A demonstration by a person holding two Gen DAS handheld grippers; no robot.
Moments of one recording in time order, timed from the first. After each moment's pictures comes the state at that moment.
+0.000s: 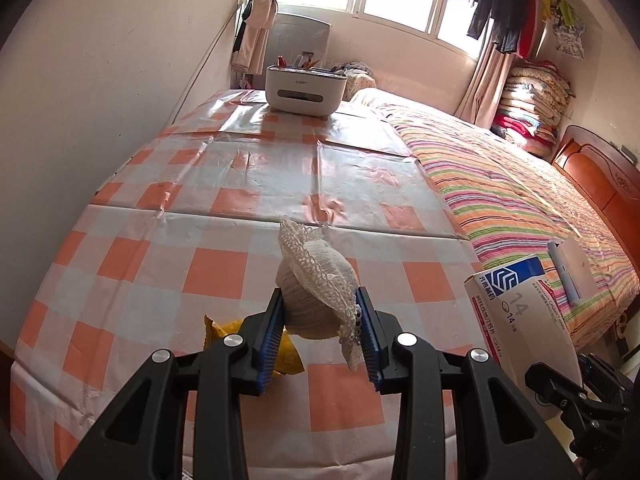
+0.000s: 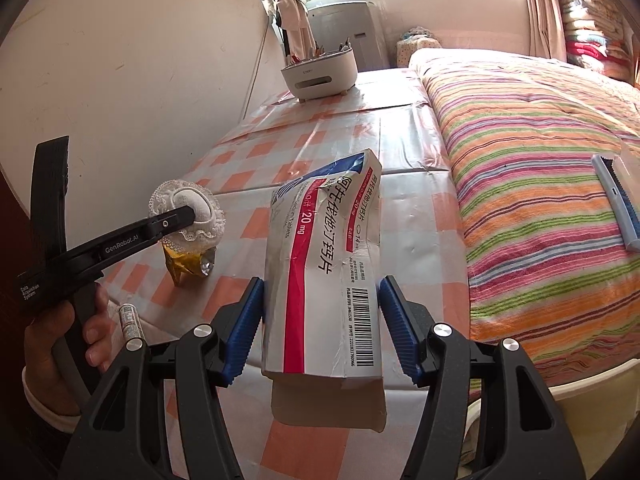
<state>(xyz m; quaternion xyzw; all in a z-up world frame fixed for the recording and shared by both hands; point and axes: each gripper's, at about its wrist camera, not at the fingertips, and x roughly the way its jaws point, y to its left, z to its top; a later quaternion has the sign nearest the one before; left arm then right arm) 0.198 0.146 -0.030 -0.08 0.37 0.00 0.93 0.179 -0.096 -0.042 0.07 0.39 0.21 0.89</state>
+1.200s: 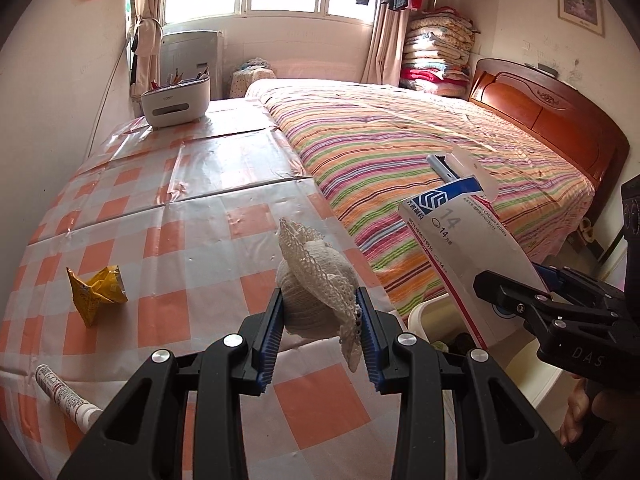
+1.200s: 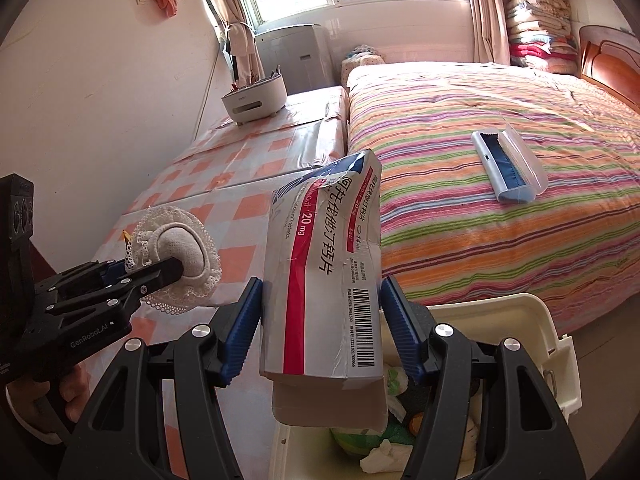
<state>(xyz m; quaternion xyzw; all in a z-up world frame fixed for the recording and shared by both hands) 0.118 -0.006 -0.027 0.02 0.36 -0.14 0.92 0.106 -0.211 -0.040 0.08 0.36 0.13 0.92</state>
